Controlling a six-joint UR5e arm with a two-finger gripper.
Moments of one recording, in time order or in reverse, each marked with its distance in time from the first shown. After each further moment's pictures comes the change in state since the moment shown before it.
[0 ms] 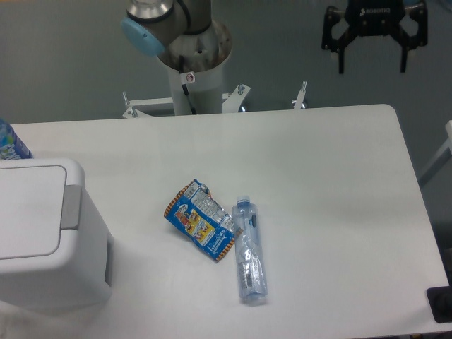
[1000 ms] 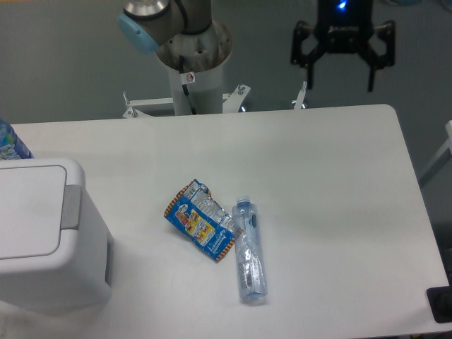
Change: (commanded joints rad) arm -0.205 -0.008 -0.025 0.052 0.002 -0.309
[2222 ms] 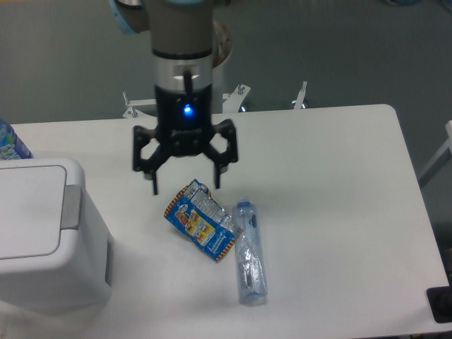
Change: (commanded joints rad) arm -0.463 -0.218 0.043 0.305 -0.002 -0.827
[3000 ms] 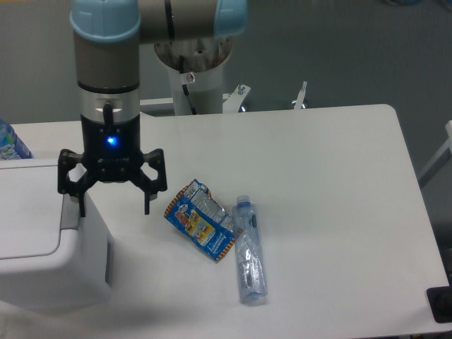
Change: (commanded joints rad) arm -0.094 -0.011 -0.028 0.000 0.005 -0.014
